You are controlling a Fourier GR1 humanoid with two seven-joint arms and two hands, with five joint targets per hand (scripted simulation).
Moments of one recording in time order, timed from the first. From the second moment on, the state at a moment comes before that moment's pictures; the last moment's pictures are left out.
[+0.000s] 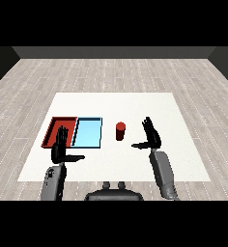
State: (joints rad) left arm 0.04 0.07 0.09 -1.59 0.07 -0.12 -0.50; right arm -0.24 -0.02 -0.06 -1.31 -0.14 0.15 -0.28
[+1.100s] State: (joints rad) left arm 0.03 0.07 0.13 -1.61 0.12 -0.14 -0.46; right arm -0.40 0.00 0.06 -0.91 -0.22 0.06 -0.49
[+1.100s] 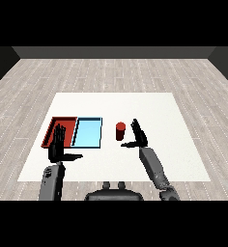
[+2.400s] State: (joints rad) left arm 0.06 0.06 0.12 -1.63 0.11 -0.14 -0.47; right arm -0.66 0.00 0.14 -0.52 -0.41 0.02 -0.62
